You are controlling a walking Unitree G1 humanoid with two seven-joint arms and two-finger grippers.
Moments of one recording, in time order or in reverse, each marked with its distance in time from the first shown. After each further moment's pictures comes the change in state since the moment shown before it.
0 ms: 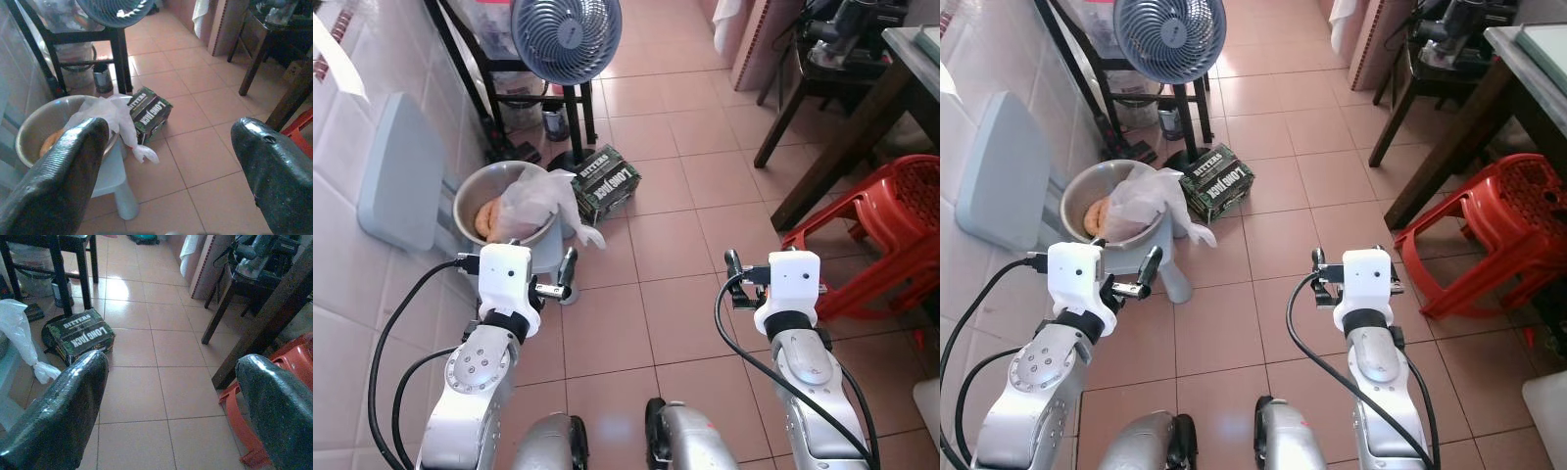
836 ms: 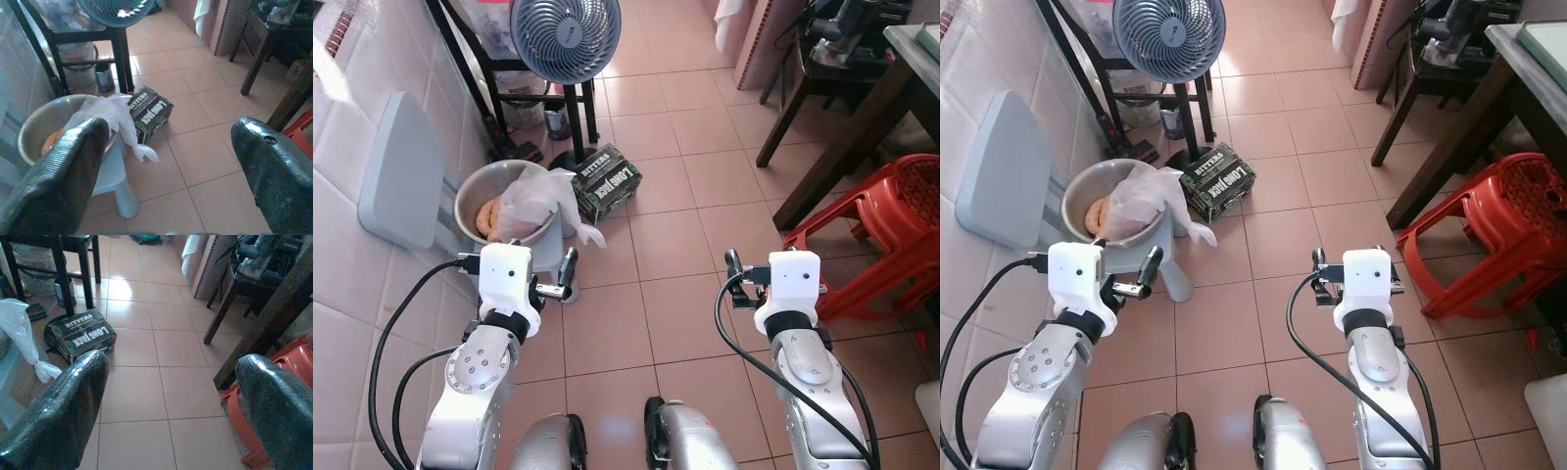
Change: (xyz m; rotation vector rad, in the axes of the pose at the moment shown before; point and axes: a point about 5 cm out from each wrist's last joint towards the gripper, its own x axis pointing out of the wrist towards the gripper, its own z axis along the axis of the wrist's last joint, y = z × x) left arm 0.000 0.000 0.000 0.000 0.000 -0.001; right arm 0.000 0.000 0.000 -0.001 0.000 -0.001
